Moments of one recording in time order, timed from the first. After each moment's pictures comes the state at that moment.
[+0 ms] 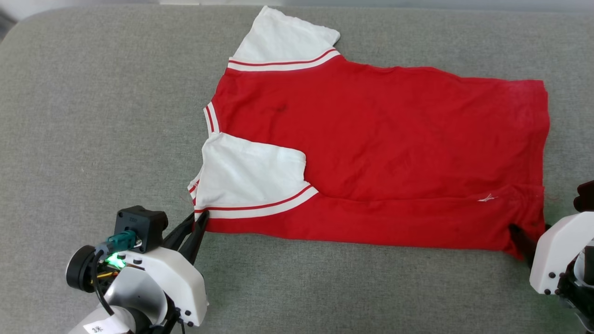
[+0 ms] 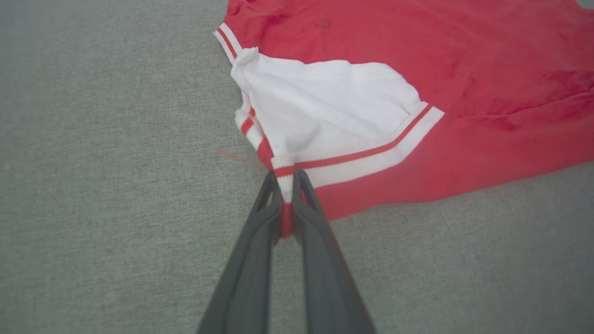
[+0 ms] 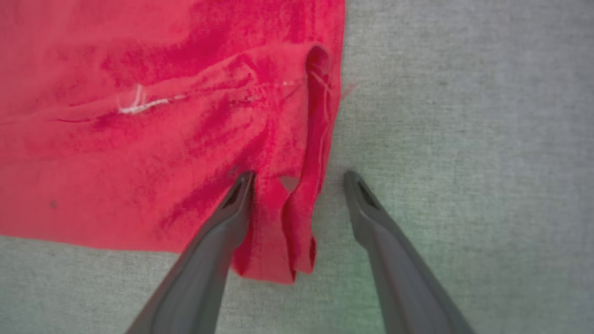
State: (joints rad) left arm -0.21 0.67 -0.58 -0.25 -0.70 0.33 0.21; right arm -0.14 -0.17 -0.20 -0.06 0.23 0.13 0.86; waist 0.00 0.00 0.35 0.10
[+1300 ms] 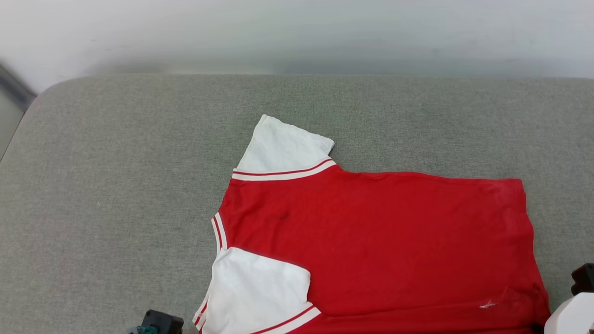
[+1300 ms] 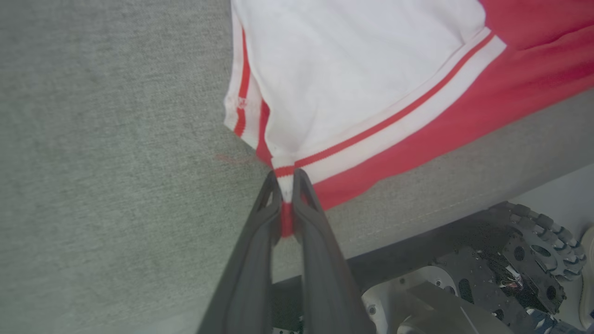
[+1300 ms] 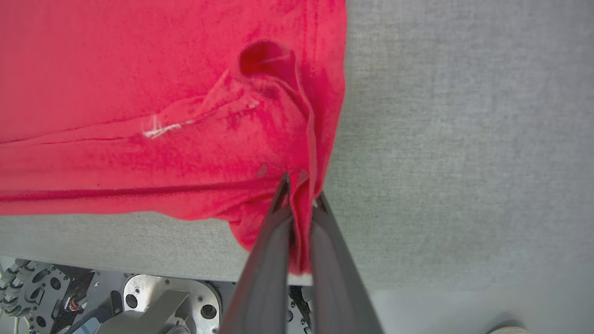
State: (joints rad) left arm 0.06 0.73 -0.70 -0.16 -0.78 0.28 0.25; right arm 0.15 -0.22 -0.22 -0.14 0.33 0.13 0.96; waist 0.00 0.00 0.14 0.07
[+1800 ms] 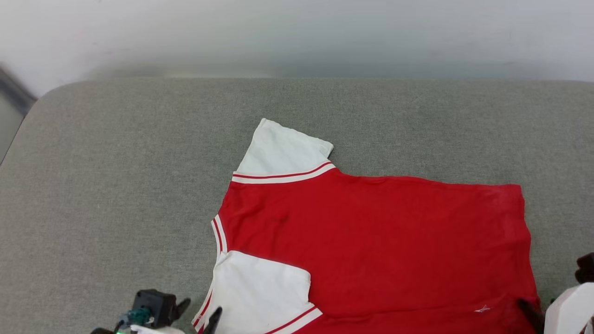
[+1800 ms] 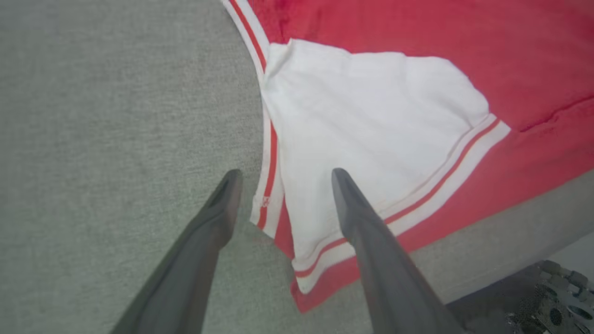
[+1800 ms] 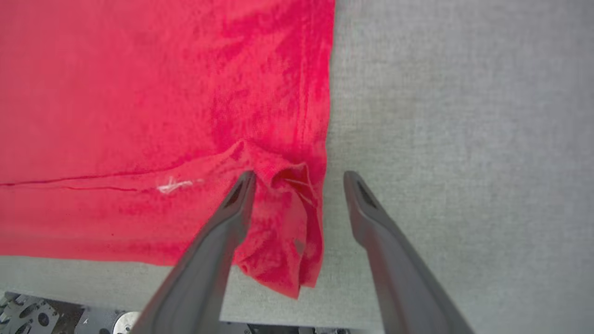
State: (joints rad) left arm 0.00 0.68 -0.69 -0.06 -0.75 0.24 0.14; right arm 0.12 -0.24 -0.20 -0.07 0.33 0.13 0.85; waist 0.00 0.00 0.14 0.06
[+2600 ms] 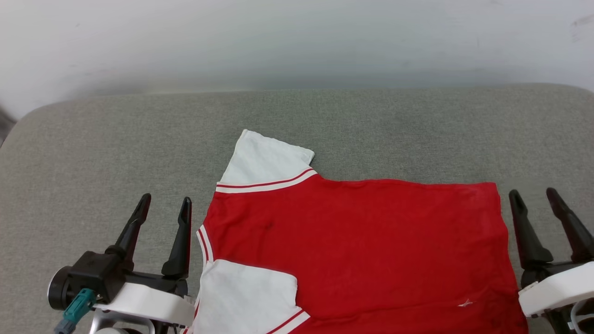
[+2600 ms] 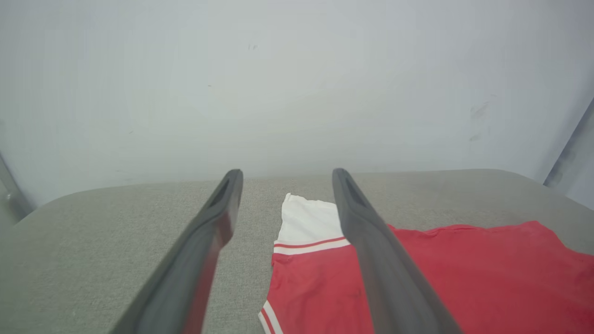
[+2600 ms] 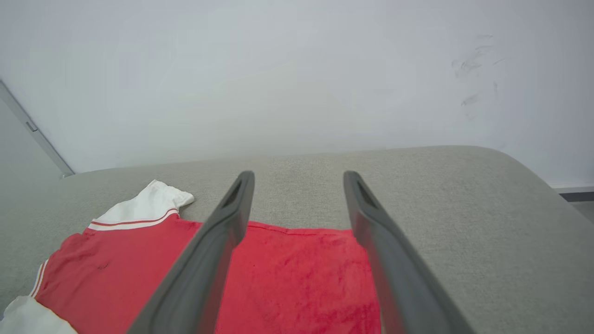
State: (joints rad) left arm -0.04 0.47 -0.35 -0.15 -0.52 0.20 -0.26; right arm 0.03 -0.20 -0.10 -0.19 0.39 0.13 0.11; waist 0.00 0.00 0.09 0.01
